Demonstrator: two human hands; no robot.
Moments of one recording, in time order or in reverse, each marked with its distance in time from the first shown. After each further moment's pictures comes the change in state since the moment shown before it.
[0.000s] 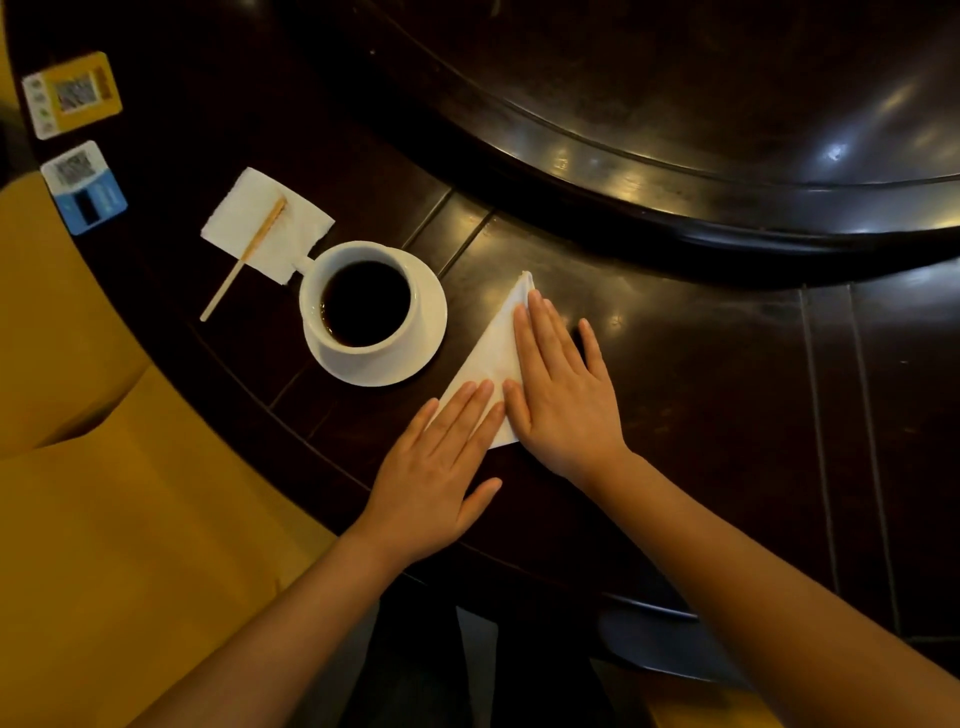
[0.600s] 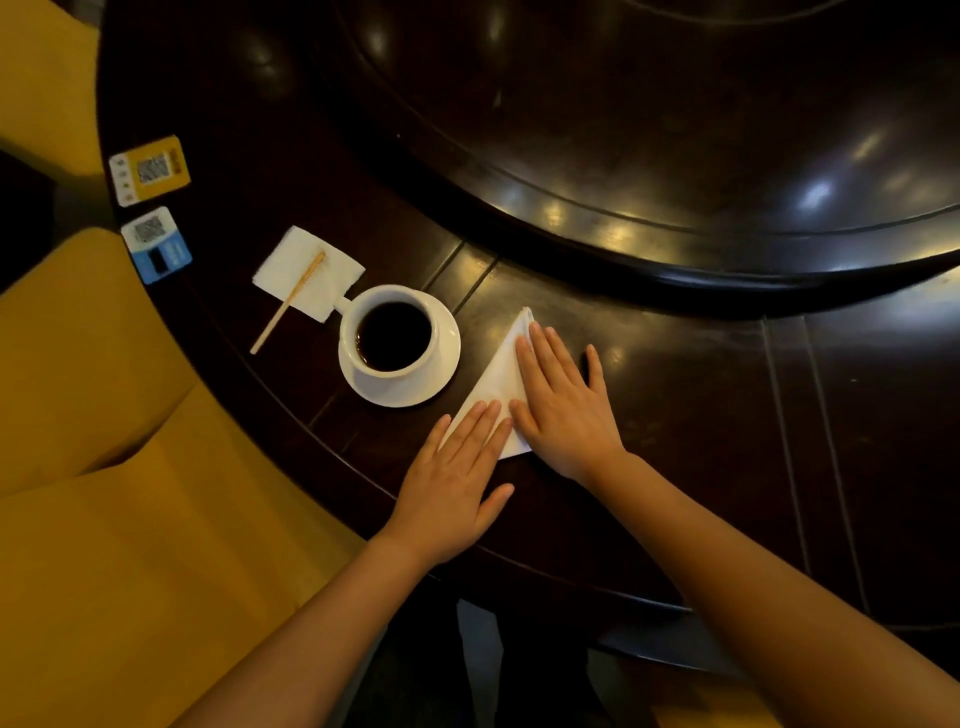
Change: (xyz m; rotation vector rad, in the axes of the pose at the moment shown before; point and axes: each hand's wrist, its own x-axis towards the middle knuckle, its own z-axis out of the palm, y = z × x) left_hand 0.000 0.007 -0.017 -0.027 -0.065 -0.053; right_hand 0.000 -0.004 -0.022 -0.039 -0.140 0.004
